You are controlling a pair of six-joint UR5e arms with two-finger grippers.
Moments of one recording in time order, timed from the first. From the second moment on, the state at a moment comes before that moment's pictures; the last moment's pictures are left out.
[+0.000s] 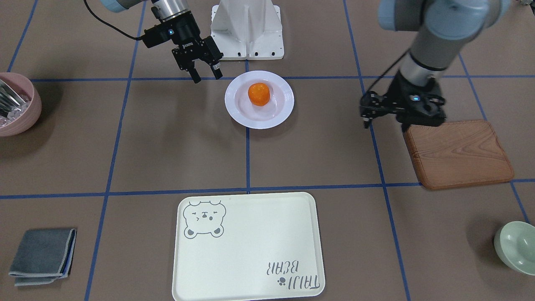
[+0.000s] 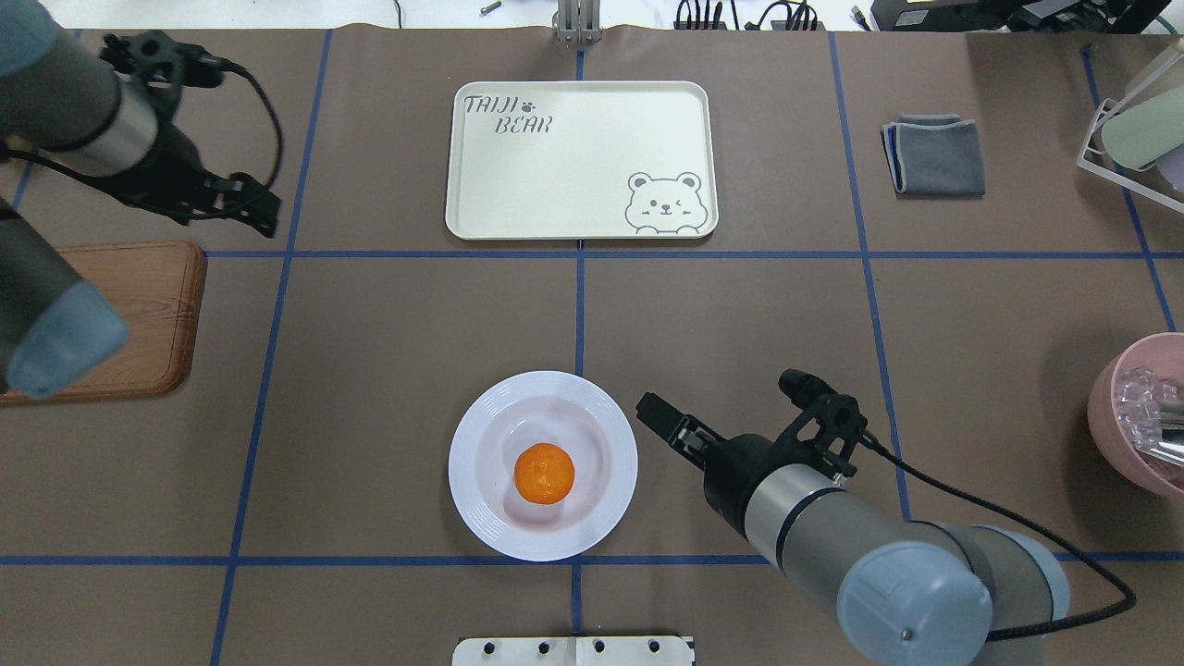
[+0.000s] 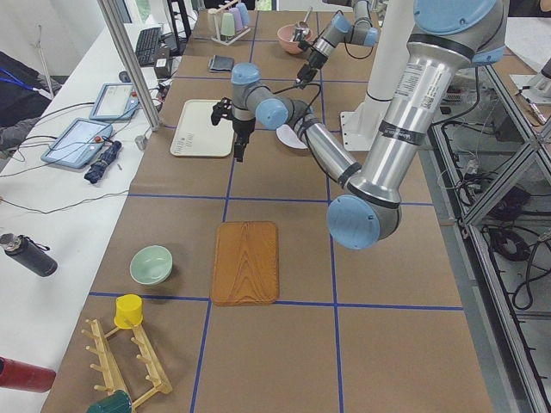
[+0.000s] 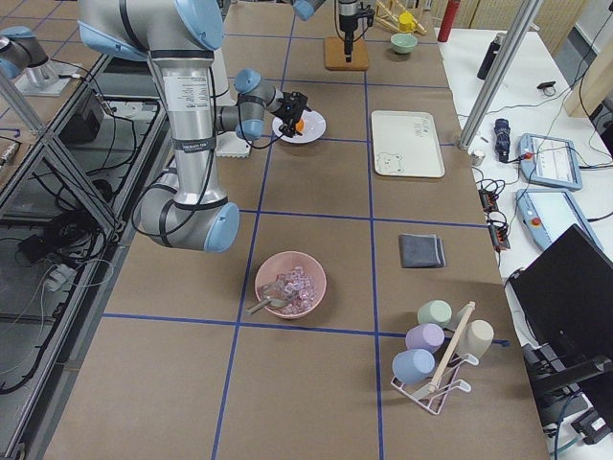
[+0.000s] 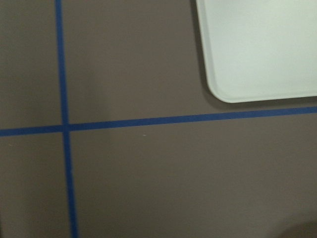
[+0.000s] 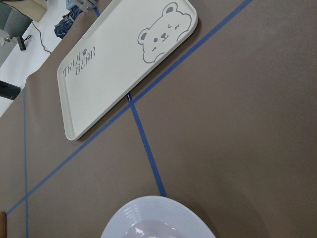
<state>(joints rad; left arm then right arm) -1.02 -1.90 -1.91 -1.51 -2.13 -0.59 0.11 -1.35 2.08 -1.06 1.08 1.96</state>
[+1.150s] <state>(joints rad) -1.72 -1.67 -1.48 -1.52 -2.36 0.39 0.00 -1.28 1.86 -0.89 1.00 2.11</state>
